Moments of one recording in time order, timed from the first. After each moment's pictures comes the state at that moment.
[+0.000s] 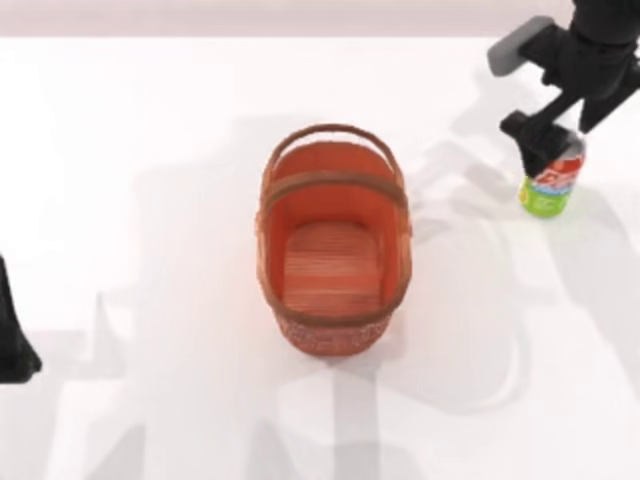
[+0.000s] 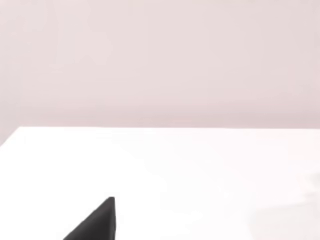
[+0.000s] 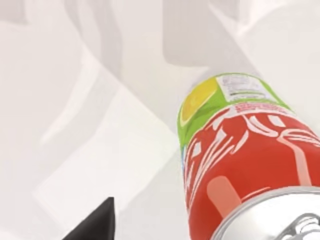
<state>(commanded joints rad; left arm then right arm) 0.00 0.00 0.00 0.00 0.00 0.00 0.18 2.49 2.37 -1.45 0.01 -0.56</state>
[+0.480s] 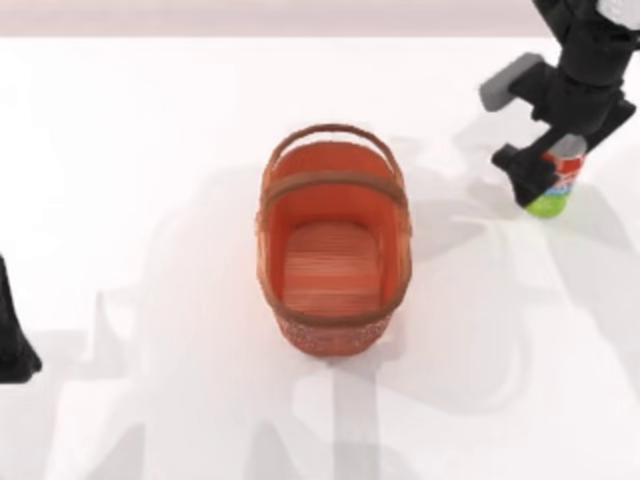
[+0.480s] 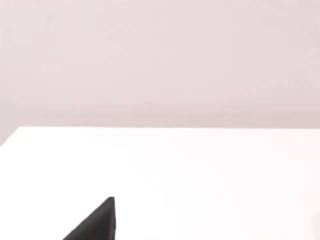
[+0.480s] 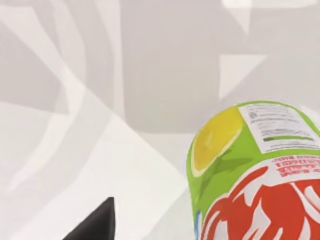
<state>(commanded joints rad) 0.00 0.00 0.00 0.00 0.00 0.00 0.18 2.47 2.18 -1.28 0.01 -0.56</state>
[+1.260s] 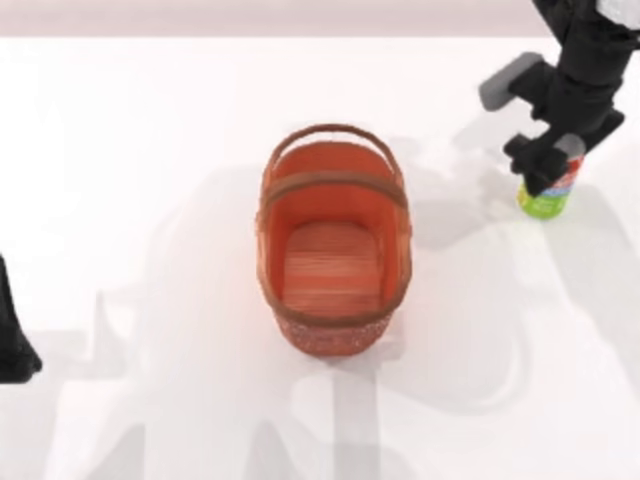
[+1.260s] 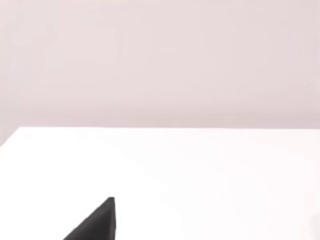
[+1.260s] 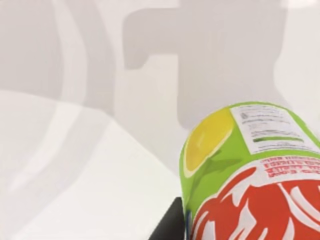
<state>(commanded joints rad) 0.00 0.00 0.00 0.00 0.00 0.00 0.18 2.47 2.18 -1.28 0.01 -0.56</state>
